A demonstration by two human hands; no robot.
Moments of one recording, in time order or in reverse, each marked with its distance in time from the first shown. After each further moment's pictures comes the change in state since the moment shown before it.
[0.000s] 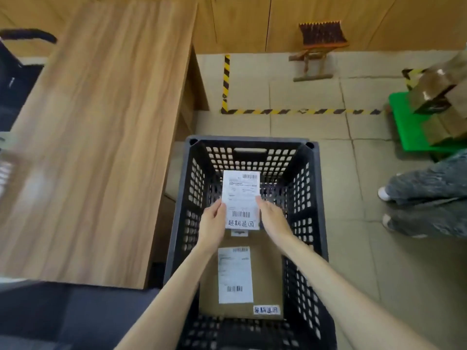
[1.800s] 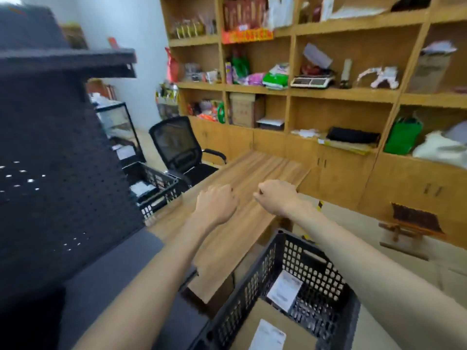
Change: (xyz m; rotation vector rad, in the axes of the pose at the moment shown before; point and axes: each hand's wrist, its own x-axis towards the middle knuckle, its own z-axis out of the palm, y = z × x) left_hand -0.287 0.204 -0.185 0.965 0.773 0.242; right_hand -0.257 -0.287 0.039 -1.372 0.002 -1.233
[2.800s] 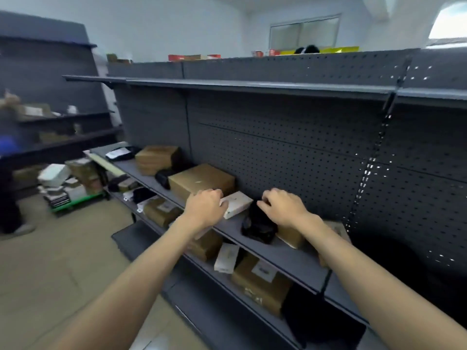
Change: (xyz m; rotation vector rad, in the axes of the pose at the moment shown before) left_hand -0.890 -0.319 -0.208 0.275 0.280 -1.493; right_hand -0.432 -0.801 0.009 0.247 -0.071 -1.529
